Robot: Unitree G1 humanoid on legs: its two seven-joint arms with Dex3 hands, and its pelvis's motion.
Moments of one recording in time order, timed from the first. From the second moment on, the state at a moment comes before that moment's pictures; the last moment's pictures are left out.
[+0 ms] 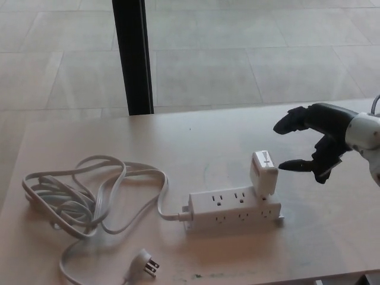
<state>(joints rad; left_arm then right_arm) 0.10 0.66 0.37 1.09 -0.02 -0.18 0.03 -0.91 -0.57 0.52 0.52 -0.31 0.35 0.50</state>
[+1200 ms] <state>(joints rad) 0.09 0.68 0.35 1.08 -0.02 -0.18 0.02 -0.85 -0.52 0.53 0.47 -0.40 0.28 0.57</state>
